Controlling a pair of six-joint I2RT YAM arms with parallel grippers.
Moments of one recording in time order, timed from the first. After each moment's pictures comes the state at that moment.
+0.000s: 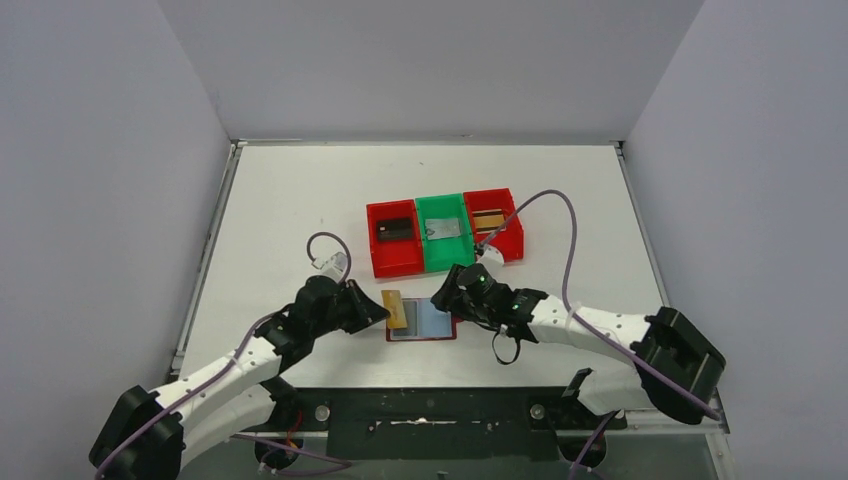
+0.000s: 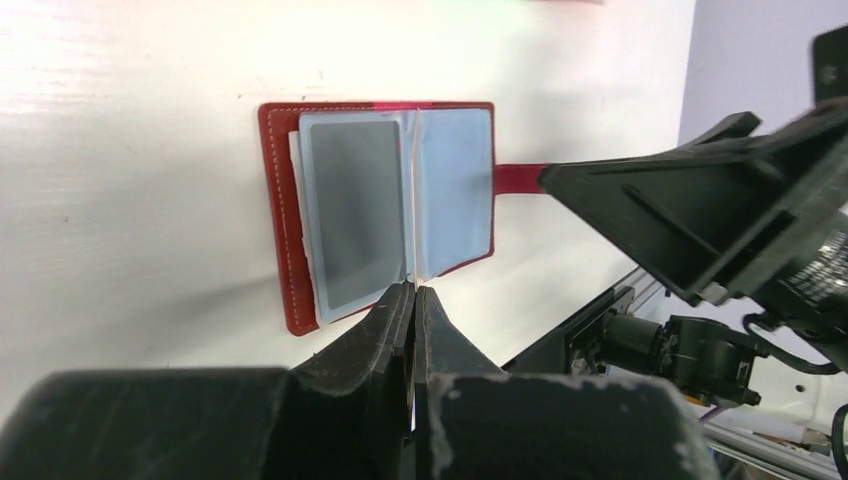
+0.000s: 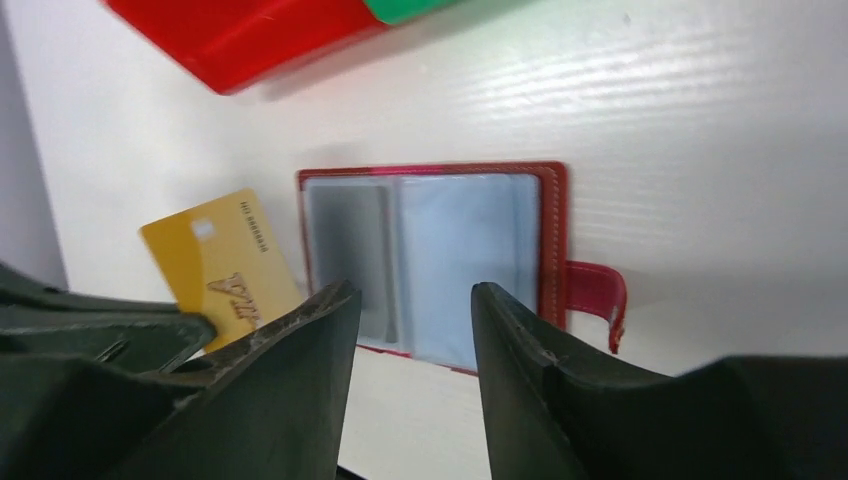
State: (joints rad) left arm -0.65 0.91 0.29 0.04 0.15 -1.02; right arm 0.90 1.35 0.63 -0.09 0.20 1.08
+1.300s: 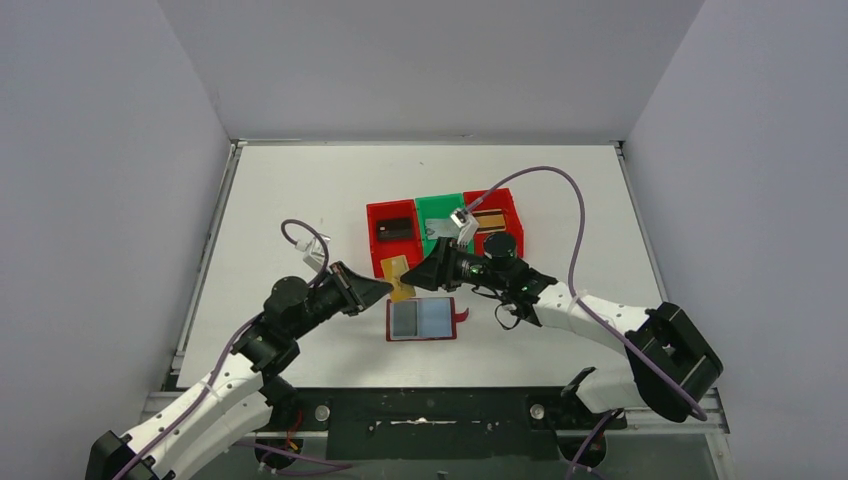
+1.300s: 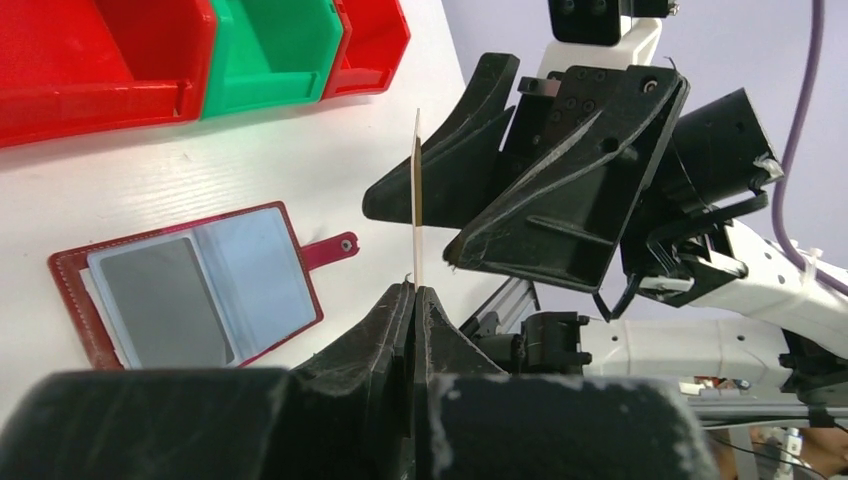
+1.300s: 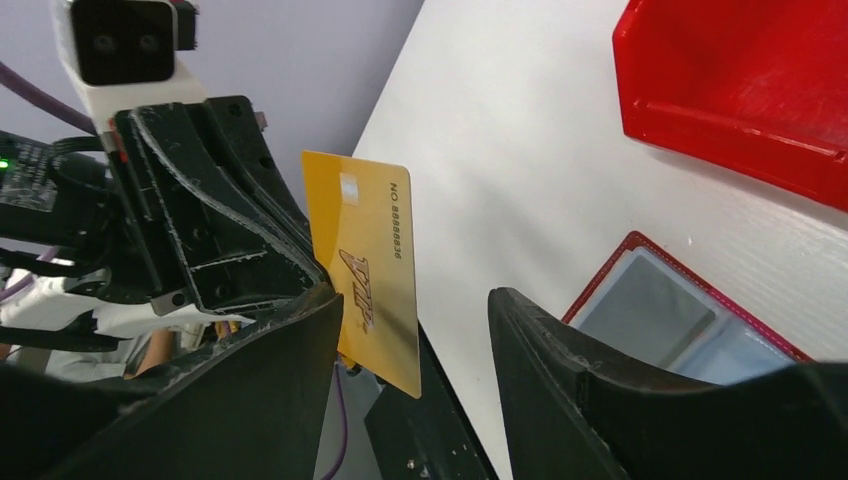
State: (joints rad) left arm -0.63 0.66 0.35 0.15 0.20 -1.03; right arm 0.73 1.34 0.66 0.43 -0.47 0.85
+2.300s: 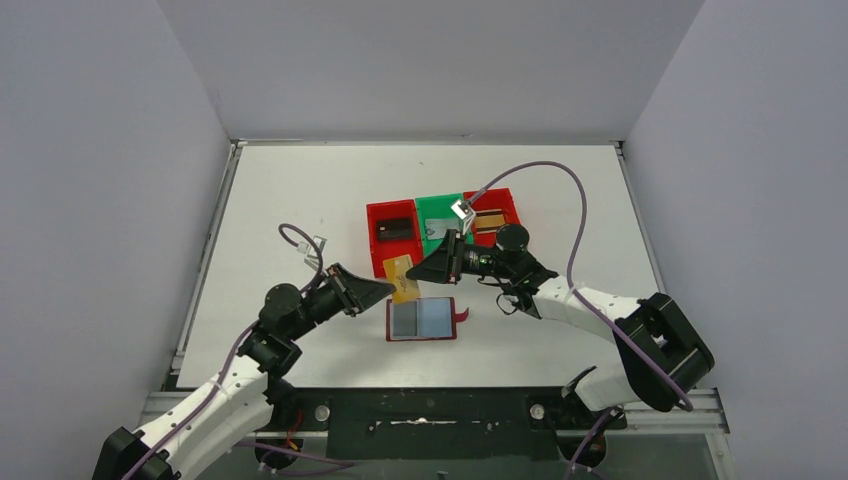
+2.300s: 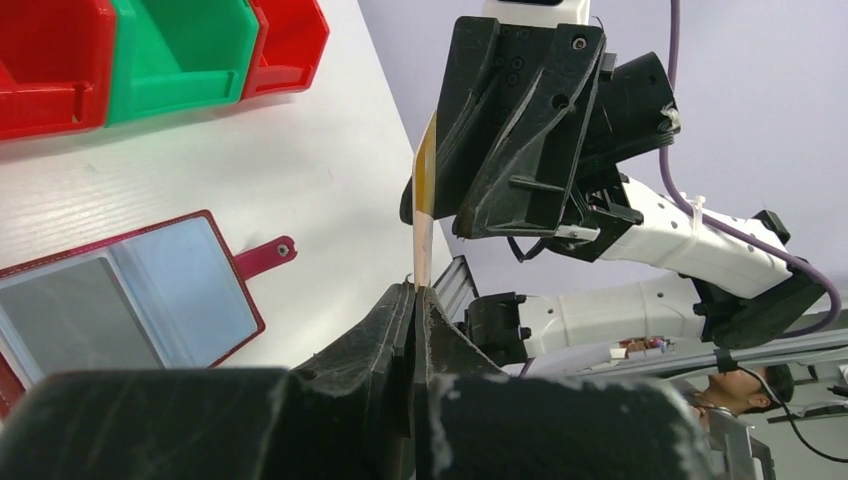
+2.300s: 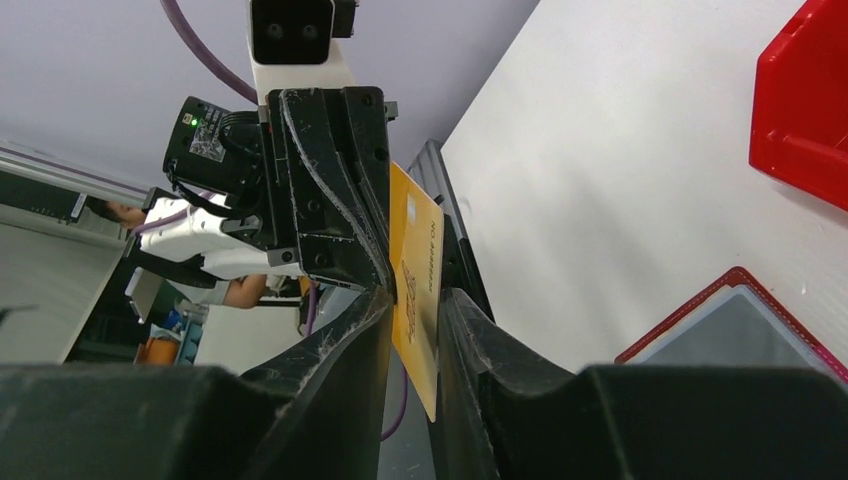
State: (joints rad) left arm -0.57 0.68 0.23 0.43 0.35 -1.13; right arm 0.64 1.40 0.65 0.68 -0.77 0.98
